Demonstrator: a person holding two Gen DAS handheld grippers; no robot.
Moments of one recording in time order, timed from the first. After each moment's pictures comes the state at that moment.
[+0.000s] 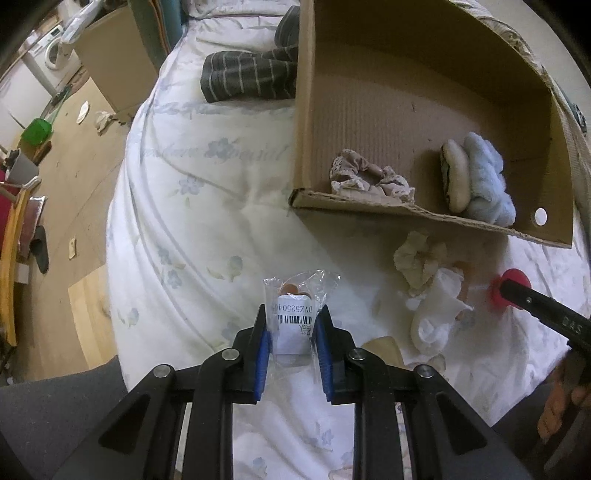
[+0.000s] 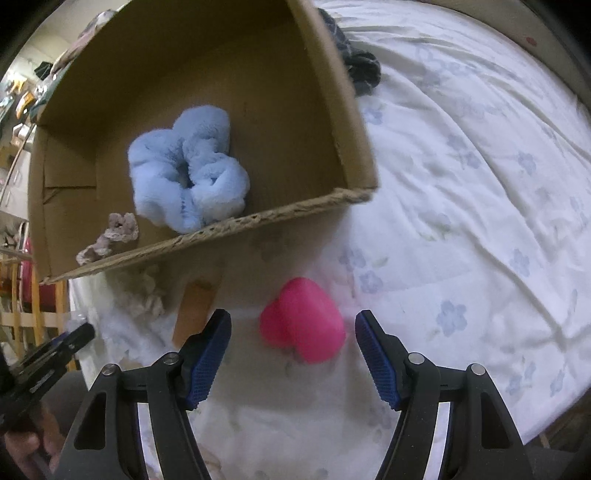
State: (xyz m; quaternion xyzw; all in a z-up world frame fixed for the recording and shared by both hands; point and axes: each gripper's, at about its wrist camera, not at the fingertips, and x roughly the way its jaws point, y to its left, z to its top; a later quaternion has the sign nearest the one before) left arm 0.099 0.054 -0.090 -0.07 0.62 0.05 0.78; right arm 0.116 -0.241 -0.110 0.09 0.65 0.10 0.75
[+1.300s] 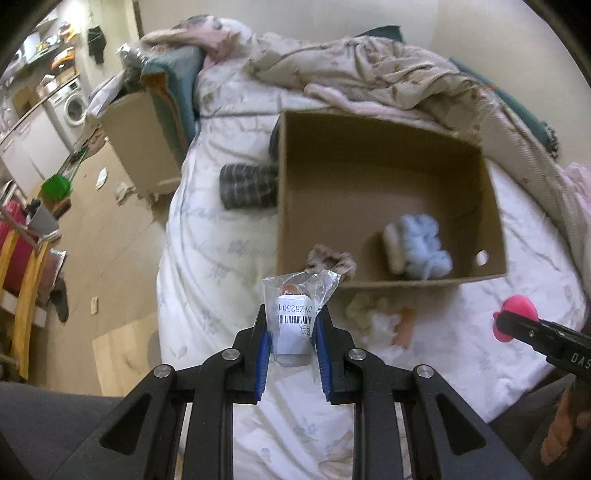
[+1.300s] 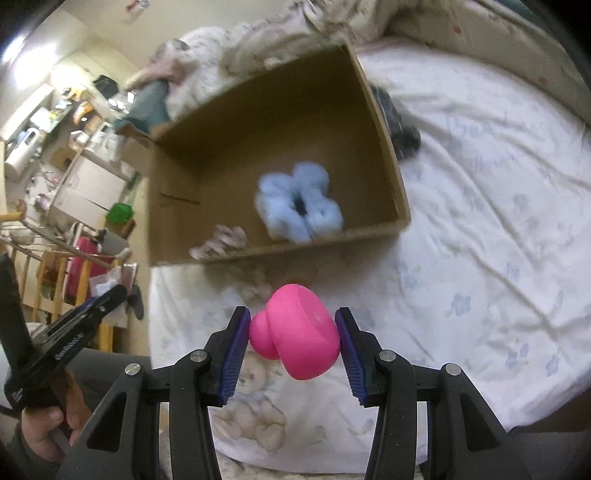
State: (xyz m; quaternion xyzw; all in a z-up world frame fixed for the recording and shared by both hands) left arm 0.057 0.016 0.034 -0.04 0.50 0.05 0.87; right arm 0.055 -0.252 -0.007 0.14 0.56 0.19 0.80
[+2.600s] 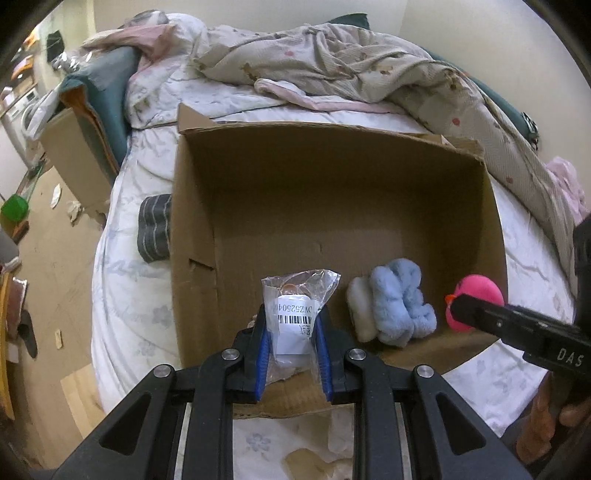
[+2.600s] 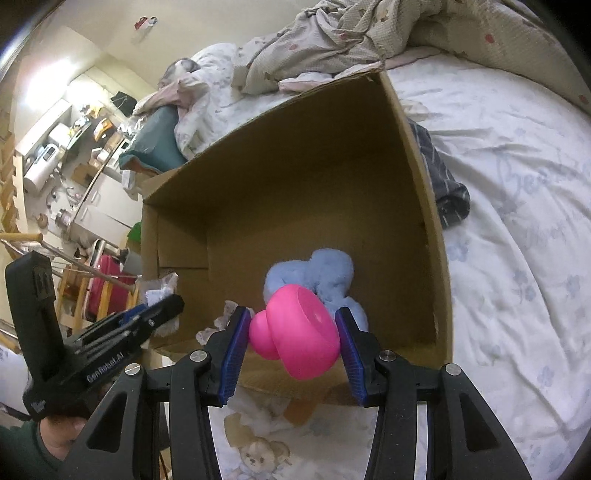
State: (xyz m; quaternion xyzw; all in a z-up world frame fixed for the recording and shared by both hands) left arm 0.170 -0.006 -0.014 -0.03 0.51 -0.03 0.86; right arm 0.154 -0.231 -0.028 0.17 0.53 0.23 0.80
